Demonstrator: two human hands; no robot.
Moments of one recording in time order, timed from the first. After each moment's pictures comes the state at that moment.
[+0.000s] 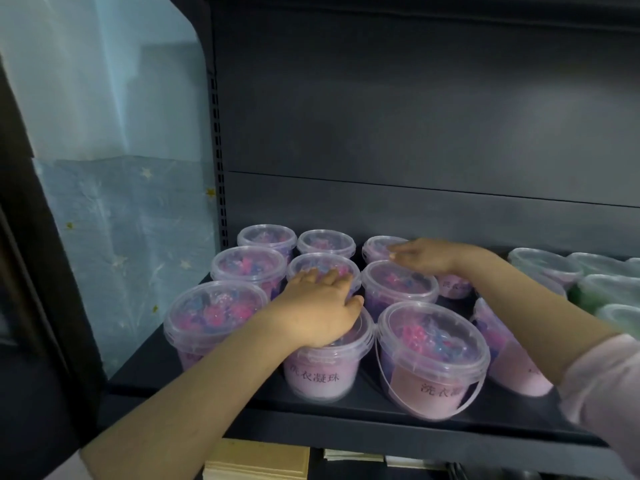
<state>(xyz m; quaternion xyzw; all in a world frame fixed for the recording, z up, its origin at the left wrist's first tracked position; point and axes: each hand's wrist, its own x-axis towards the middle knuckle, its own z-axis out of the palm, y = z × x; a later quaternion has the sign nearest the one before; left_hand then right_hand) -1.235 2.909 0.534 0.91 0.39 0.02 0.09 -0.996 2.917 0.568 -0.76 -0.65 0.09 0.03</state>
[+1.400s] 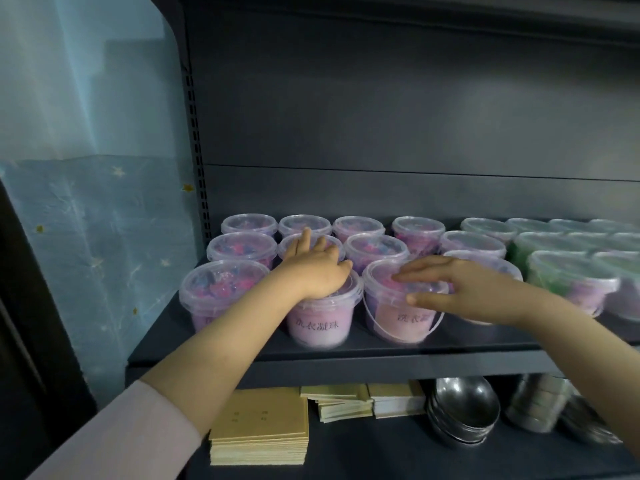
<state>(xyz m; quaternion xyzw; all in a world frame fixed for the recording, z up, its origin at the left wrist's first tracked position) -1.235 2.914 0.533 0.92 0.38 0.04 0.07 -1.049 2.755 0.543 -0.68 -0.72 0.06 0.16</state>
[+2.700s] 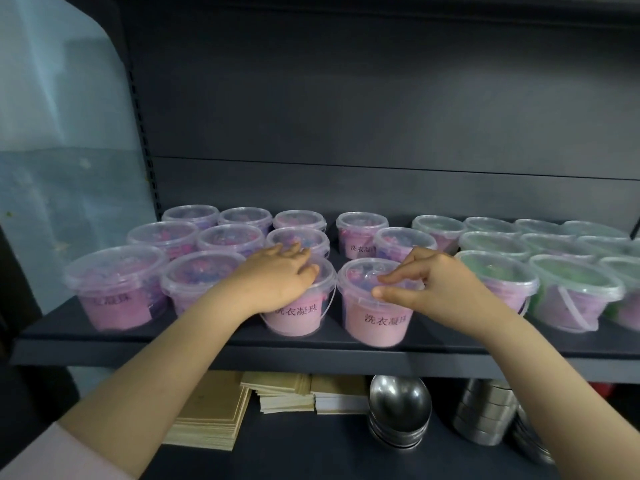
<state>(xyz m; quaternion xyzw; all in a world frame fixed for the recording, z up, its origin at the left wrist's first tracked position) -1.152 2.829 0.526 0.91 0.42 0.05 0.04 -0.938 2.693 0.528 -0.69 -0.66 0.03 0.31</state>
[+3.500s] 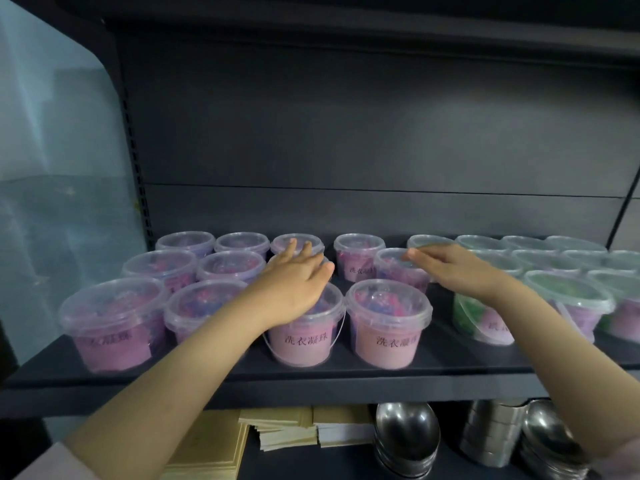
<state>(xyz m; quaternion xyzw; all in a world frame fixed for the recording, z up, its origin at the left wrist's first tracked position) -1.152 2.826 0.549 0.92 0.35 0.15 0.13 -0.902 2.726 0.558 -0.76 -0.58 0.07 0.29</state>
